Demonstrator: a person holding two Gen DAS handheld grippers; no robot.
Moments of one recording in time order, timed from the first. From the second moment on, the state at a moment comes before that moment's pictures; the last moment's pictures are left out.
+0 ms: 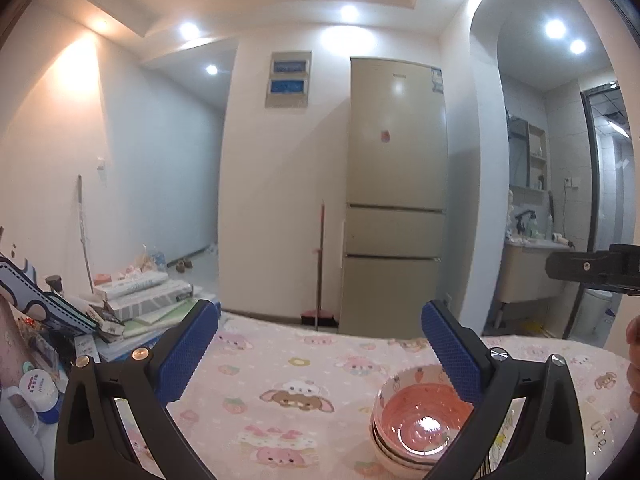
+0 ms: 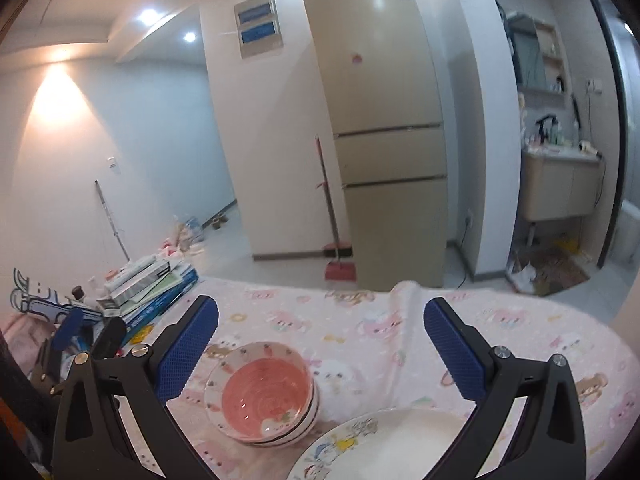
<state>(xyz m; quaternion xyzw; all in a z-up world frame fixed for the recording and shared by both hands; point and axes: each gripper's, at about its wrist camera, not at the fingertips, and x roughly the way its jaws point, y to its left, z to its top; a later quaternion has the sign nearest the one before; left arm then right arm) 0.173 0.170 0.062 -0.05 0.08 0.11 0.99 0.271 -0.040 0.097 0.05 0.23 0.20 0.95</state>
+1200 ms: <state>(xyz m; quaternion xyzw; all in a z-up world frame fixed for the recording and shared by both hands) 0.265 0.190 -0.051 -0.24 0.34 -0.04 0.91 0.333 0.005 -0.043 0.11 0.51 0.27 0.81</state>
